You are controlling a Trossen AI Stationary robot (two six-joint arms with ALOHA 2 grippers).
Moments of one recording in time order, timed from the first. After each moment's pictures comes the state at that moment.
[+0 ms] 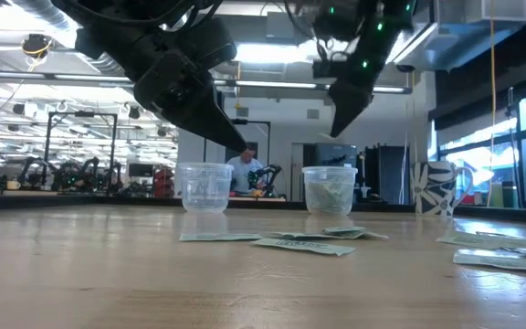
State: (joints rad) left arm -0.14 1.57 0.78 0.10 -0.22 0.00; right arm -0.33 1.56 1.21 -0.67 0.36 -0.11
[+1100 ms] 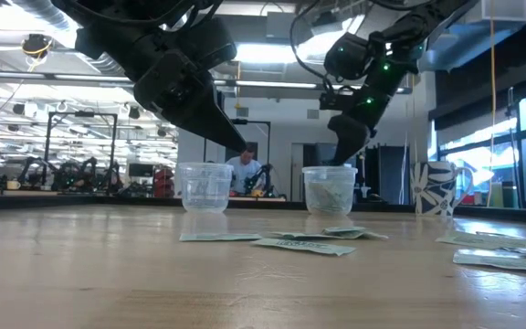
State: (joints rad) left arm -0.14 1.57 0.78 0.10 -0.21 0.00; right arm -0.43 1.57 0.97 -0.35 0.25 -0.08
